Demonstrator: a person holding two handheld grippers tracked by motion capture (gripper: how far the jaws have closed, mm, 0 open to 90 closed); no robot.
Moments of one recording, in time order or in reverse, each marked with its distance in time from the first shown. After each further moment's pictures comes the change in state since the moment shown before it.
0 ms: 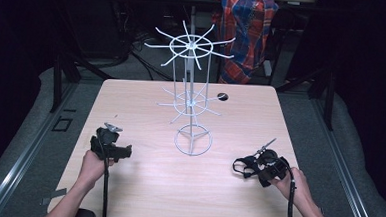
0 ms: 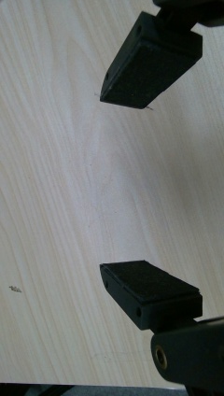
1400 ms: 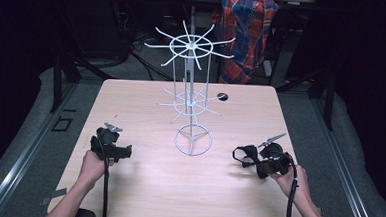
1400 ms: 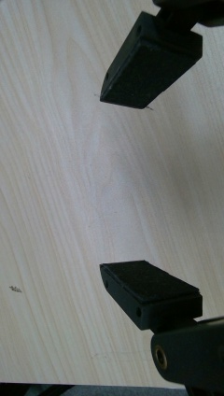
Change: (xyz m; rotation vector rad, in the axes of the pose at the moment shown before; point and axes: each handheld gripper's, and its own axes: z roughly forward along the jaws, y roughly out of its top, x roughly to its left) left arm 0.000 0.000 0.000 0.000 0.003 0.002; right arm -0.006 0.004 -0.021 -0.170 0.014 0.101
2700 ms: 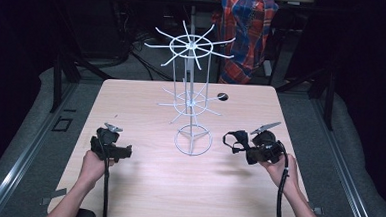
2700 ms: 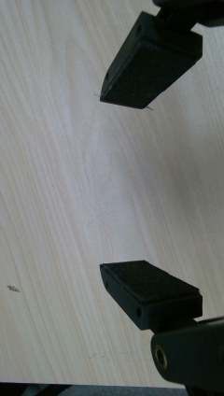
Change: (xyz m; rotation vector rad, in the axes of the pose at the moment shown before) left arm 0.000 0.000 0.000 0.006 0.004 -0.004; right arm 0.013 0.039 -0.014 -0.138 0.018 0.009
